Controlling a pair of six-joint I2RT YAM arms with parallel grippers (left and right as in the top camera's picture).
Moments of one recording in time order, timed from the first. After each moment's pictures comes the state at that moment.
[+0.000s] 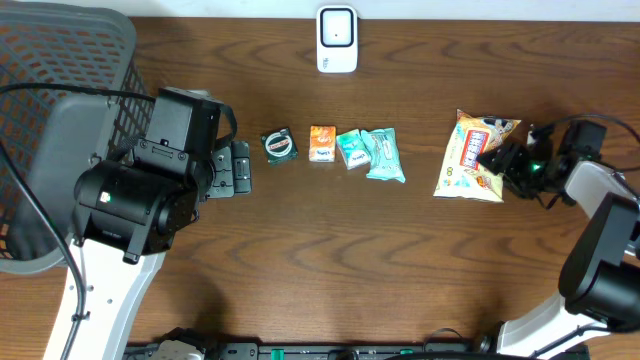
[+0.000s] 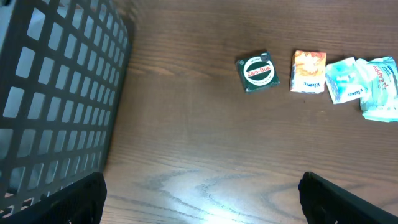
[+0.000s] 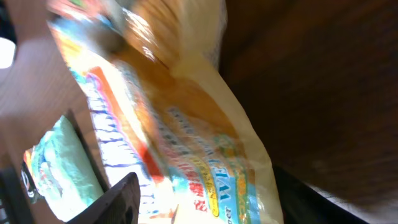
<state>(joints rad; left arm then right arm) -0.34 1.25 1.56 -1.34 -0.25 -0.32 -0.40 1.85 1.04 -0.43 -0.60 0.25</state>
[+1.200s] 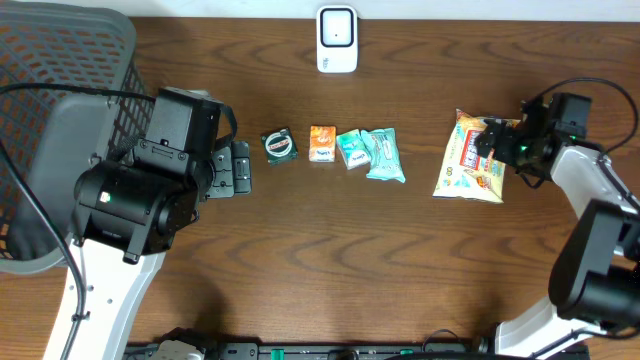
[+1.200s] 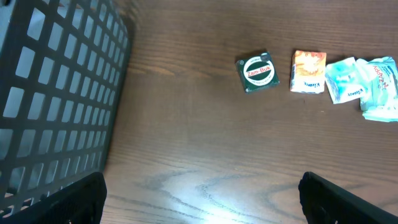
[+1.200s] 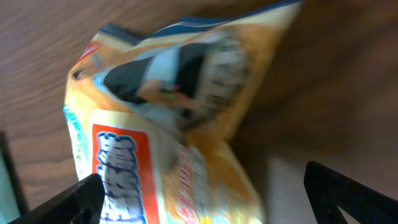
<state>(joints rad) -0.34 1.25 1.56 -1.34 -0.25 -0.32 -0.27 1.84 1.11 -0.38 -0.30 0.08</state>
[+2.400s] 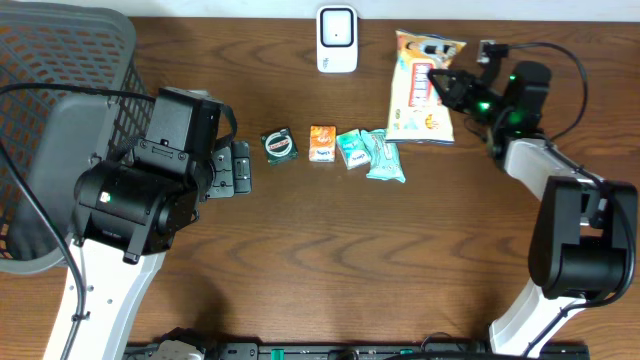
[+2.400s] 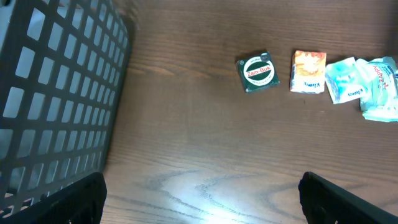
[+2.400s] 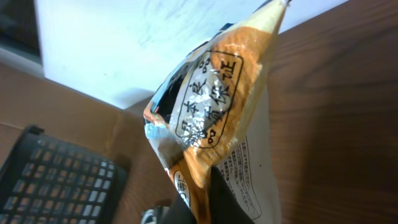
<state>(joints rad) -0.34 1.25 1.56 -1.34 -0.25 -0.32 -0.06 1.94 1.11 0.49 -0.79 0.67</state>
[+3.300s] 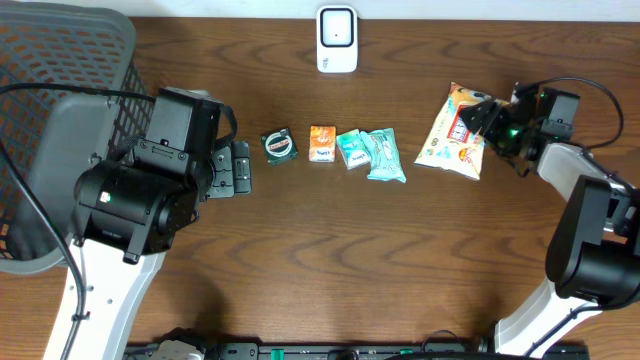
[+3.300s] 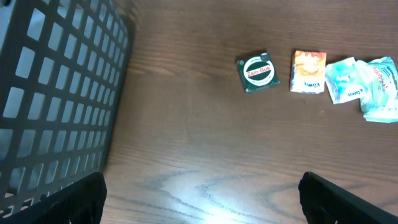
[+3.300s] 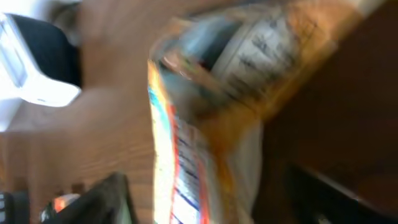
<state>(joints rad) -0.34 1.25 1.56 -1.34 -0.25 -0.32 -0.25 1.94 1.11 -0.10 -0.56 0.41</state>
